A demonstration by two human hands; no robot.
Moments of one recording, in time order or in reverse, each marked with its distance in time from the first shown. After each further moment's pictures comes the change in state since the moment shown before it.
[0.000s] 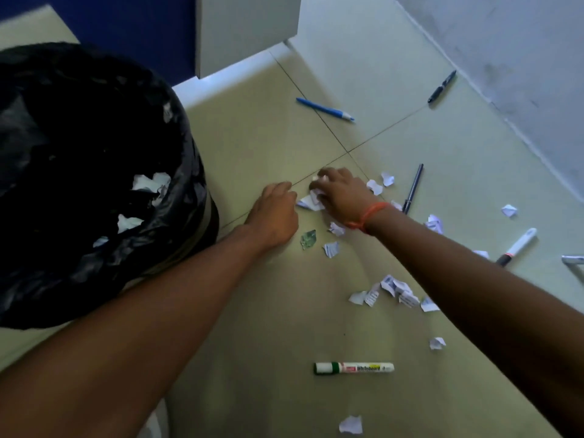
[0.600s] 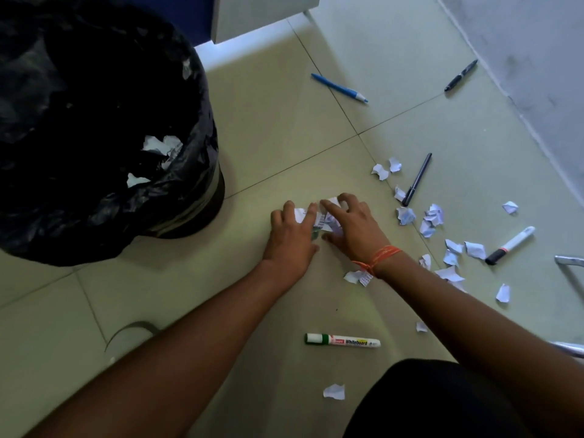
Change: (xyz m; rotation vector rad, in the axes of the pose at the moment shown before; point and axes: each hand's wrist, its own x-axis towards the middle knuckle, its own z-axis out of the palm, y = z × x) left_hand -0.079 0.048 0.053 0.043 0.060 -0.139; right_hand -0.089 -0.031 0.030 0.184 0.016 0.114
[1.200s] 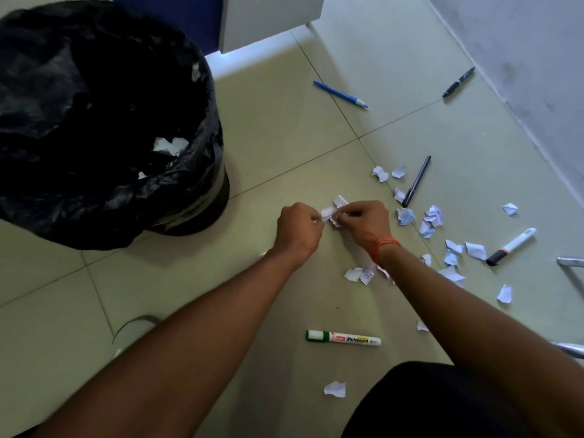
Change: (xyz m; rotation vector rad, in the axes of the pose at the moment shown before) left_hand 0.019 0.010 -0.007 -0.510 0.142 -0.186; right_hand 0.007 0.004 -0.004 0.707 0.205 0.393
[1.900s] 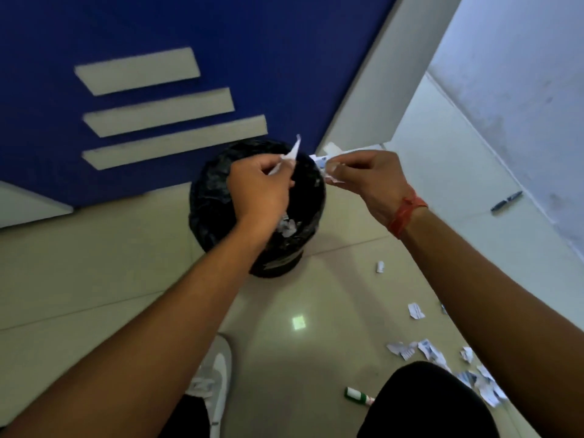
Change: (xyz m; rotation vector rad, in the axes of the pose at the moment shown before) left_hand -0.059 0.078 -0.279 -0.563 0.759 -0.018; right_hand -0.030 -0.297 -0.026 0.603 -0.381 -0.402
